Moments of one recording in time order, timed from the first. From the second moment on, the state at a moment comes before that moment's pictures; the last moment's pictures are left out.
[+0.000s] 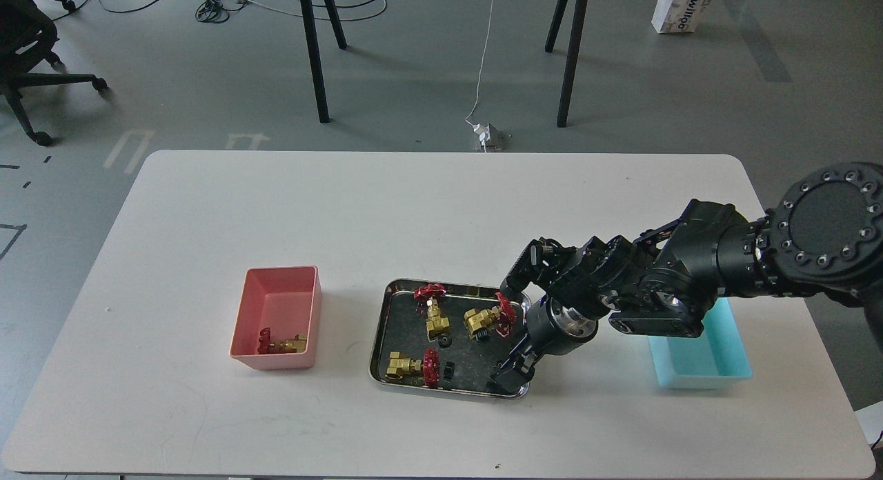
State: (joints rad) left arm -1.54 0.77 -0.77 -0.65 0.77 -0.09 -0.23; right arm 1.41 0.00 -0.94 1.01 -1.12 0.18 0.39
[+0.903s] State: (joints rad) left arm -1.56 0.77 -0.77 -0.65 0.77 -0.09 -0.22; right arm 1.42 0.00 -0.94 1.03 -1.23 0.05 0.43
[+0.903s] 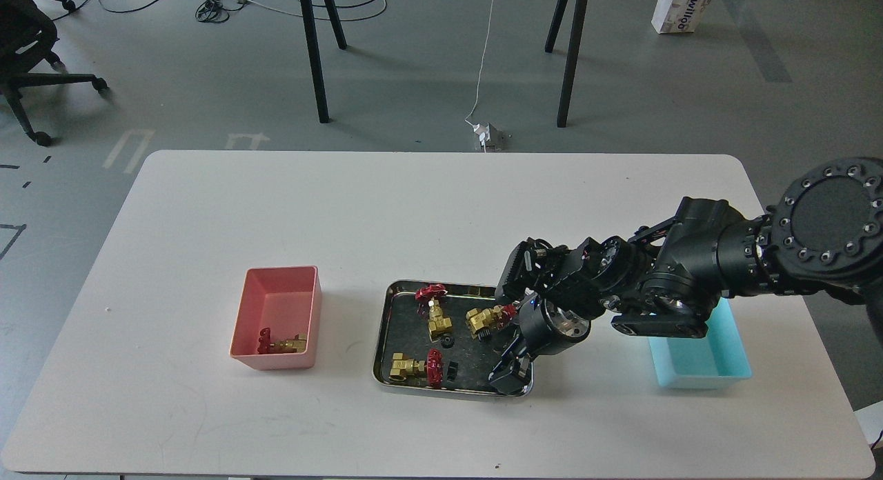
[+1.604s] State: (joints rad) left arm -1.57 0.77 -0.77 -0.65 0.77 -0.09 -0.21; right arm 1.41 0.00 -0.94 1.04 -1.22 0.06 0.43
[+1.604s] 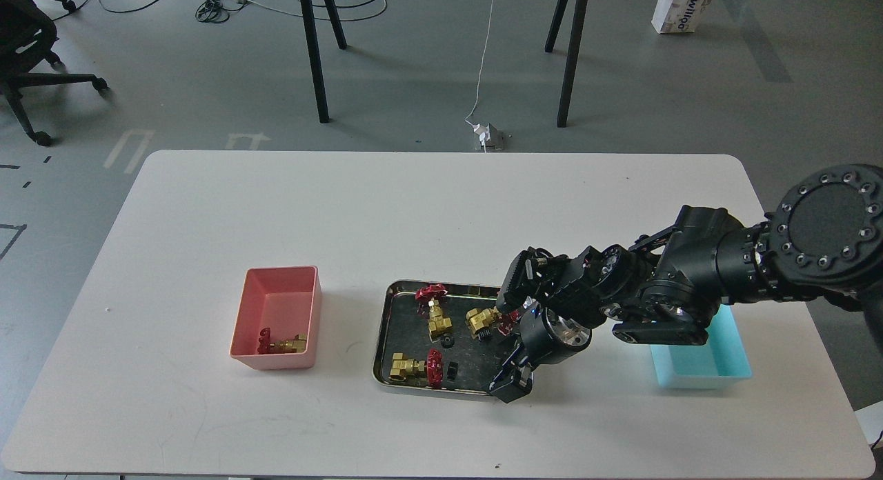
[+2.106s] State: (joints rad) left arm -1.58 0.77 -0.77 -0.65 0.77 -0.09 -0.21; right arm 1.38 0.00 -0.94 1.00 -1.23 0.06 0.42
